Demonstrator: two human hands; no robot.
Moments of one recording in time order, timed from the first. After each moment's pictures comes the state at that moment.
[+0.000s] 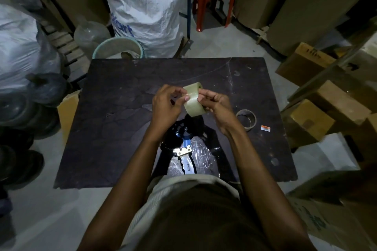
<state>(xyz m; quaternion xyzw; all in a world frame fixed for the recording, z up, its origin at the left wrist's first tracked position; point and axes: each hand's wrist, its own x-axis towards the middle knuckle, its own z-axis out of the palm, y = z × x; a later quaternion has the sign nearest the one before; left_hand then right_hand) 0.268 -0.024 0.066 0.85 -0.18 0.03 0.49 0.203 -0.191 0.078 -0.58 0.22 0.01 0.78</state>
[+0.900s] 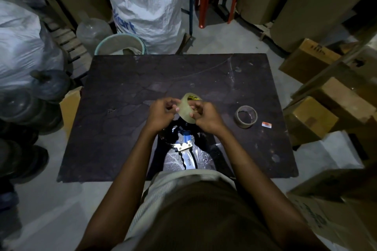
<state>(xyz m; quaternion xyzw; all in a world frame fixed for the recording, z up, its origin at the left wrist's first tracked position) 0.269 0.000 0.024 0.88 -0.12 -0.13 0.44 0.197 -0.173 0.032 -0.85 0.16 0.09 0.50</state>
